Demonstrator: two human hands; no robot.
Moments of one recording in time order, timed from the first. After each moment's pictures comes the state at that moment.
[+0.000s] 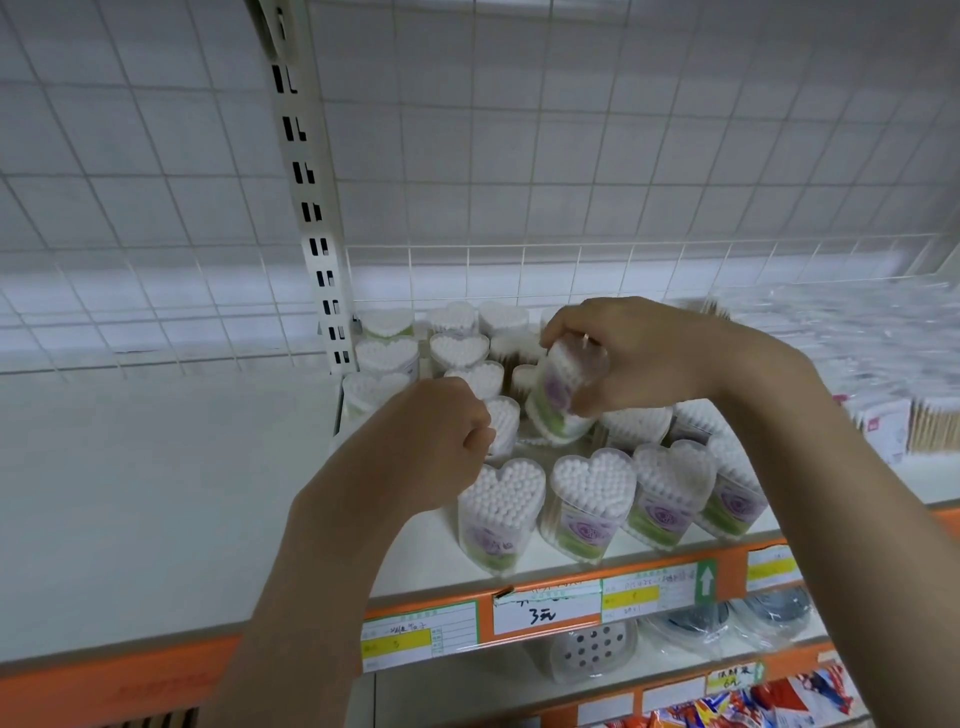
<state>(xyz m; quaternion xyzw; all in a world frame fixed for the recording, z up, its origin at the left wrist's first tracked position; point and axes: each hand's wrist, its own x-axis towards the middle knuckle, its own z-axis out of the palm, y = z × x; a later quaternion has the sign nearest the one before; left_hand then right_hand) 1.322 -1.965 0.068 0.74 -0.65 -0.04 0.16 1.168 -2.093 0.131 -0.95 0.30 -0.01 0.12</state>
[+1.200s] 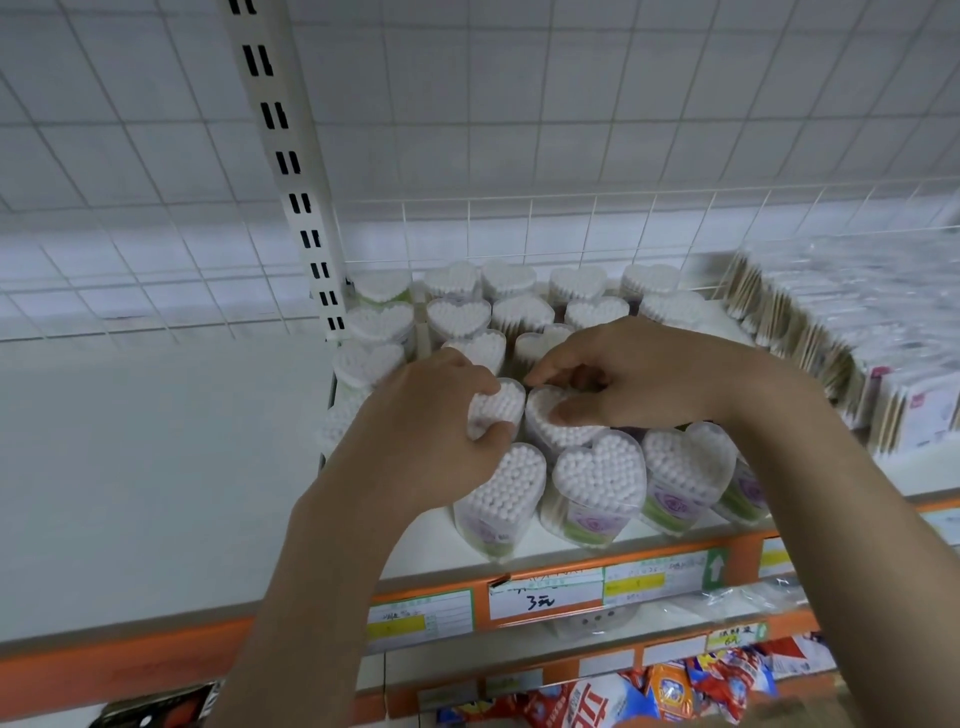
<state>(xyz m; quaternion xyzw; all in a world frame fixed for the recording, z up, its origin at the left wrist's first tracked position) 1.313 -1.970 0.061 0.76 -0.61 -0.05 0.23 1.170 -2.099 0.100 -0.95 0.24 0.05 0.21</state>
